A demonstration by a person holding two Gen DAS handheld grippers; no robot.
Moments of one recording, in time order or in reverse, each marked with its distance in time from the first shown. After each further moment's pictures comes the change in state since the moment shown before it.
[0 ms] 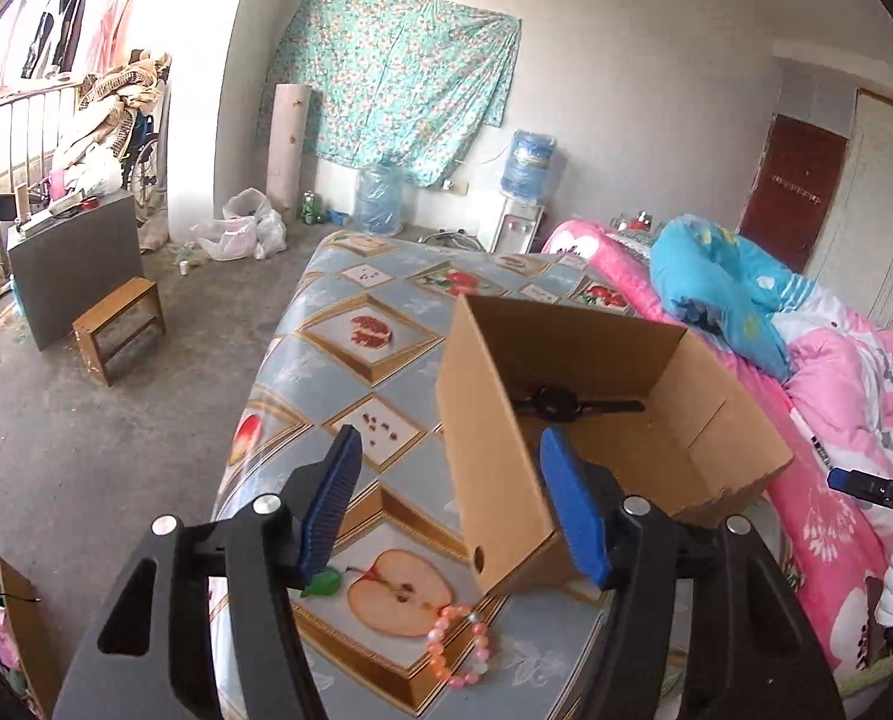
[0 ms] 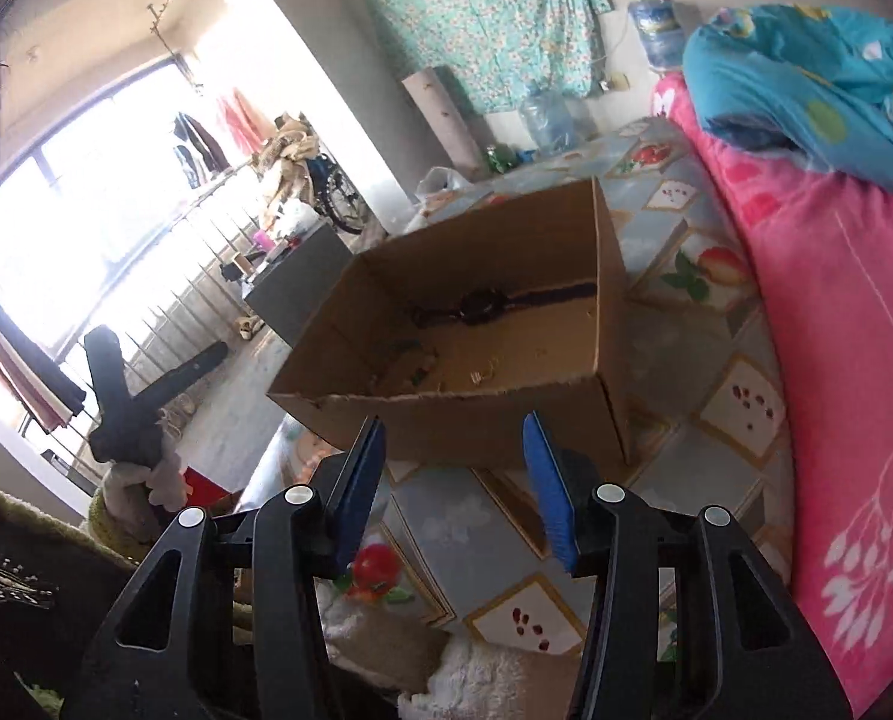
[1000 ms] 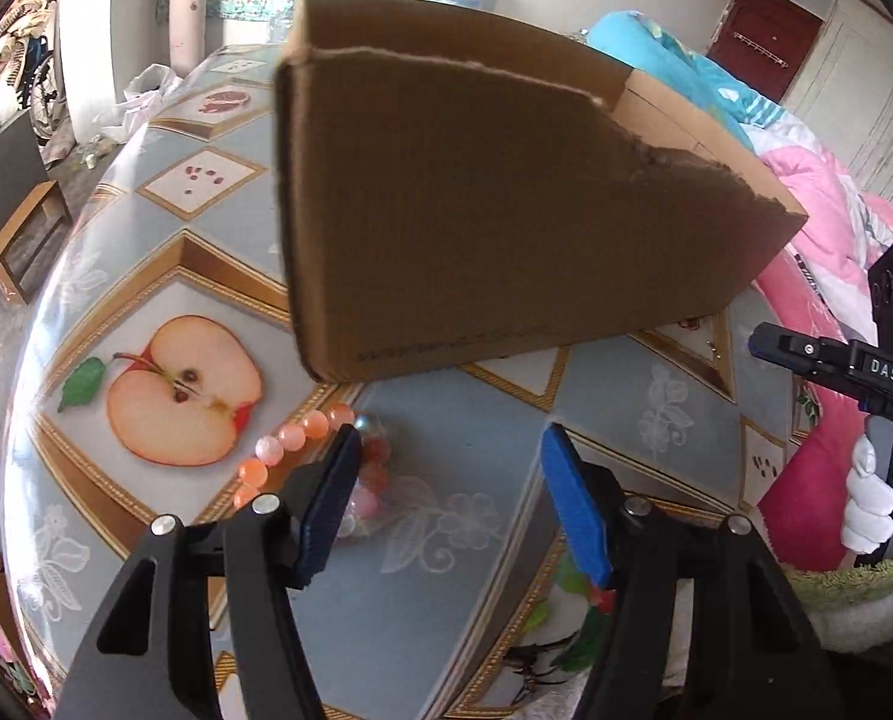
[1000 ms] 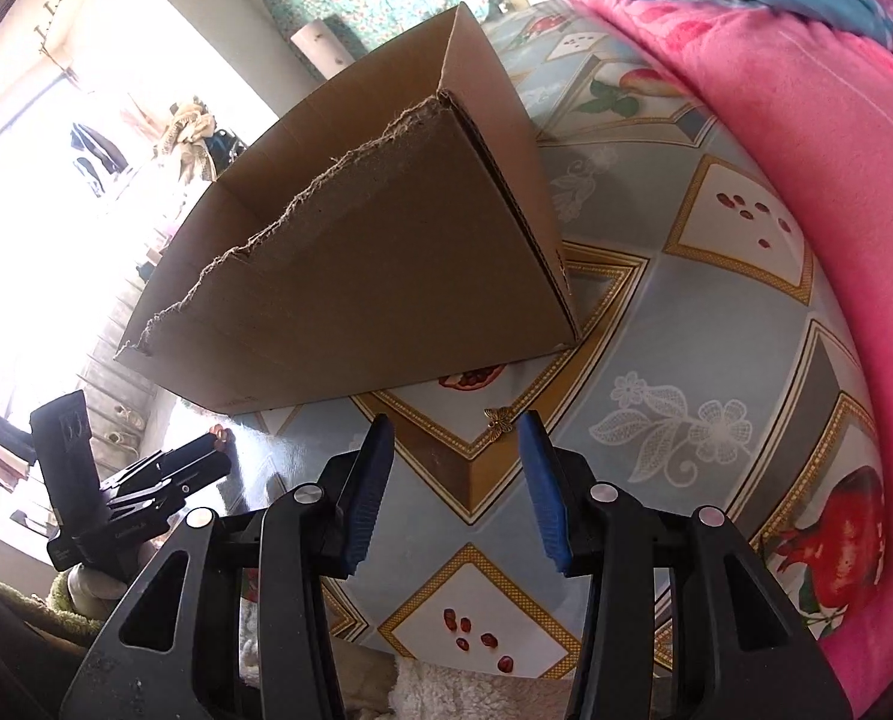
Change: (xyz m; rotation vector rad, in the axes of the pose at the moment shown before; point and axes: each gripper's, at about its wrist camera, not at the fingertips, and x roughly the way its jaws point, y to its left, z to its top) left arm 0.100 -0.067 -0.105 0.099 0.386 -0.176; right arm 0.068 -0.051 -0.041 0.167 0.102 -0.118
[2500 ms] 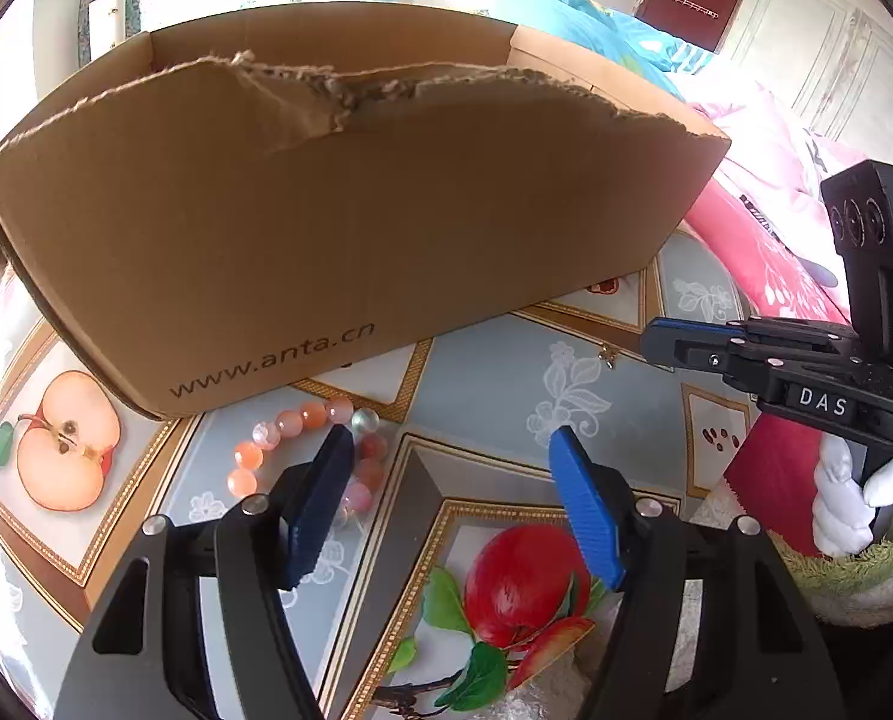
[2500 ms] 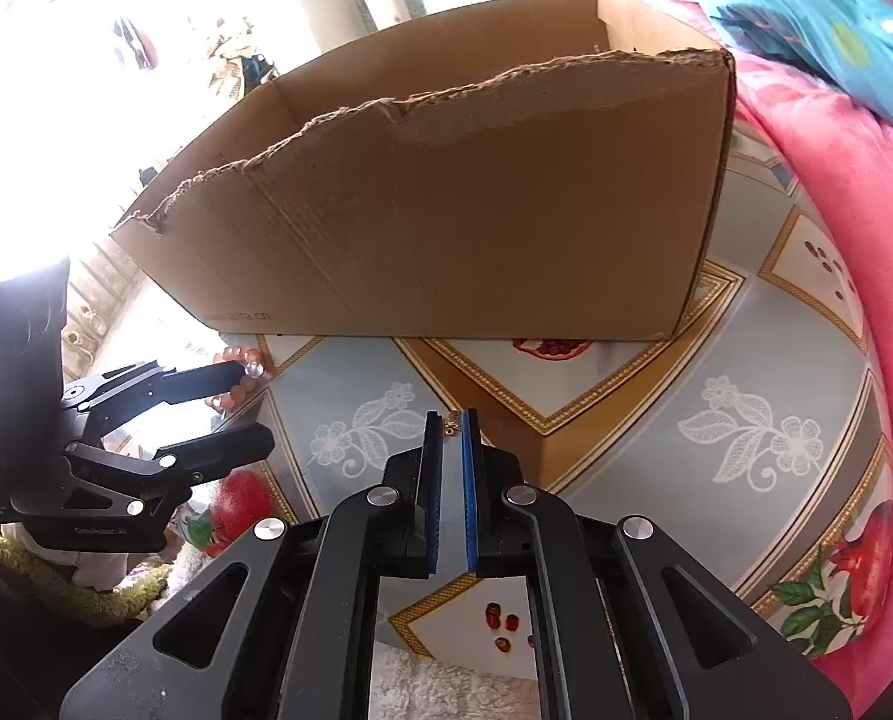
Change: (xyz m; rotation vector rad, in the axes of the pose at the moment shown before) left arm 0.021 -0.054 0.003 0.147 0.012 -0.053; right arm 0.001 0.037 -0.017 -0.244 0.034 -0.093
